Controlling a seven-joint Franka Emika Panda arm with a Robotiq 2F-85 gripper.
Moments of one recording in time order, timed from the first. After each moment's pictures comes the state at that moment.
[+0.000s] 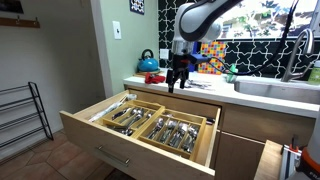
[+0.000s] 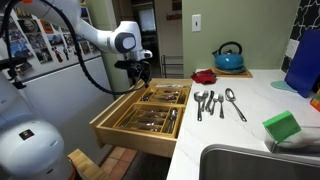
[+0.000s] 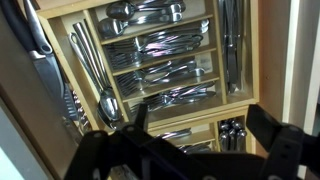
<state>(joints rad) 0.05 -0.19 0.07 -2.32 0.08 2.23 -0.03</state>
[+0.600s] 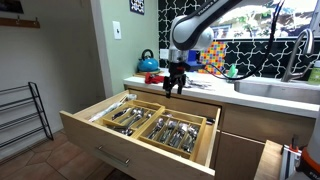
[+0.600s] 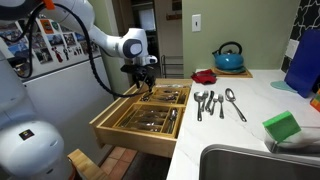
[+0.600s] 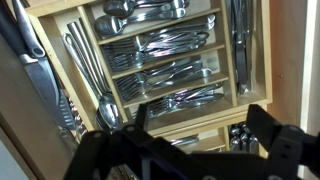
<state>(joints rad) 0.05 -0.08 0.06 -2.27 0.09 2.25 -0.03</state>
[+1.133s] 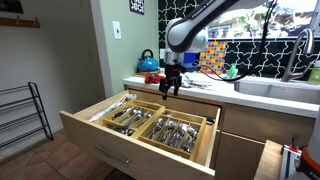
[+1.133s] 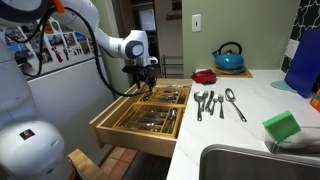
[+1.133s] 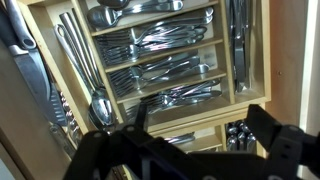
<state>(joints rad) 0.06 -0.01 0.06 -2.21 0.09 2.25 -0.04</state>
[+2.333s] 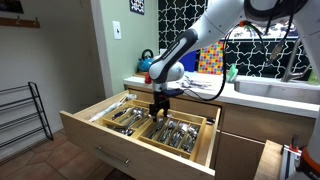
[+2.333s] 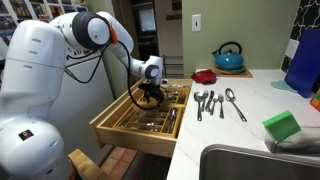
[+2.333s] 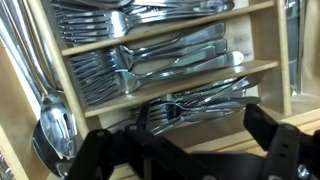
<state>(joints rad) 0.03 0.49 0.07 -1.90 0.11 2.29 -0.10</state>
